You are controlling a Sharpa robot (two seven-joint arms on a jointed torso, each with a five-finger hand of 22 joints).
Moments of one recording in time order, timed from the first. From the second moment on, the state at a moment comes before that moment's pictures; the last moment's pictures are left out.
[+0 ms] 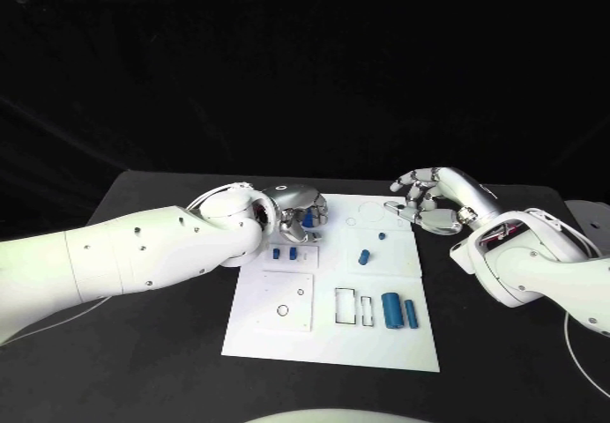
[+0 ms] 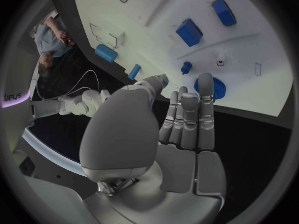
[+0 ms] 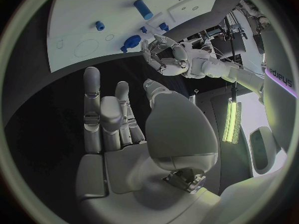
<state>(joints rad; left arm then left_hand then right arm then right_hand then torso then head) 1.24 -0.70 -0.06 1.47 -1.47 -0.18 -0.13 1.45 -0.27 0.47 0.19 0.26 0.72 0.17 0.43 0.46 0.84 0.11 0.55 0.30 1.21 0.04 1.19 0.87 0.17 1.03 0.13 0.91 0.63 1.27 -0.93 -0.14 1.66 -1.25 -0.66 -0.01 1.24 -0.13 0.22 0.29 0.25 0.82 0.15 0.34 0.37 1.04 0.07 0.75 0.75 1.42 -0.01 1.12 1.02 0.17 1.20 0.10 0.48 0.93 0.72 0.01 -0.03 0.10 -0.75</state>
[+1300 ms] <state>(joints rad) 1.22 -0.64 -0.06 1.40 -1.64 -0.10 -0.15 1.46 -0.26 0.51 0.17 0.26 0.83 0.15 0.38 0.35 0.96 0.10 0.45 0.16 1.32 0.02 1.37 0.99 0.17 1.15 0.13 1.12 0.87 1.27 -0.92 -0.14 1.66 -1.24 -0.67 0.00 1.24 -0.13 0.23 0.29 0.26 0.82 0.15 0.34 0.37 1.04 0.07 0.73 0.73 1.42 -0.01 1.10 1.02 0.17 1.20 0.10 0.45 0.91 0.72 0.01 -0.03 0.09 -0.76</state>
